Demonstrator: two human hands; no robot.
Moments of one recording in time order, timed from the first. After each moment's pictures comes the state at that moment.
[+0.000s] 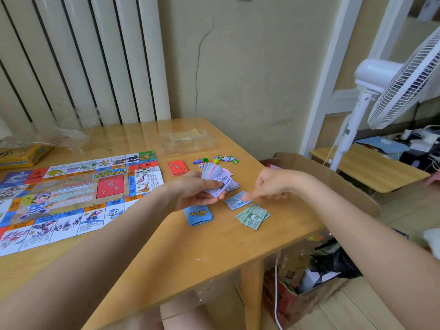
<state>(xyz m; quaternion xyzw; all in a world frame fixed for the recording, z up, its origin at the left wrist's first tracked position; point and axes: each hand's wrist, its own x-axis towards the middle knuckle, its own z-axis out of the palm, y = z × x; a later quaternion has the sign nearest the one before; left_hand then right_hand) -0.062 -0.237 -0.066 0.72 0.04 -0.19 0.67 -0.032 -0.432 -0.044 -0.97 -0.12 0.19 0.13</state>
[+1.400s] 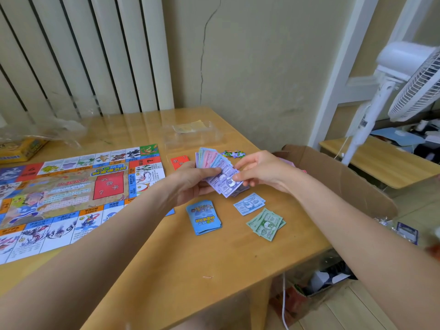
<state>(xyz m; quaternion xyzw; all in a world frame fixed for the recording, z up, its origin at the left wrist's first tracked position) -0.019 -0.221 -0.081 0.65 0.08 -0.12 0.75 0.010 -0.396 -0.064 -0.82 -0.09 0.16 0.54</state>
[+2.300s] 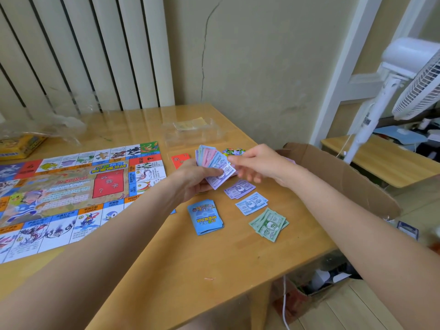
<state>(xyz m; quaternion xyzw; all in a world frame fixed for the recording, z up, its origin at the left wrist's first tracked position) -0.010 -0.224 -0.083 0.68 0.11 -0.08 0.72 0.021 -0.387 -0.062 -0.88 -0.12 0.11 0.44</state>
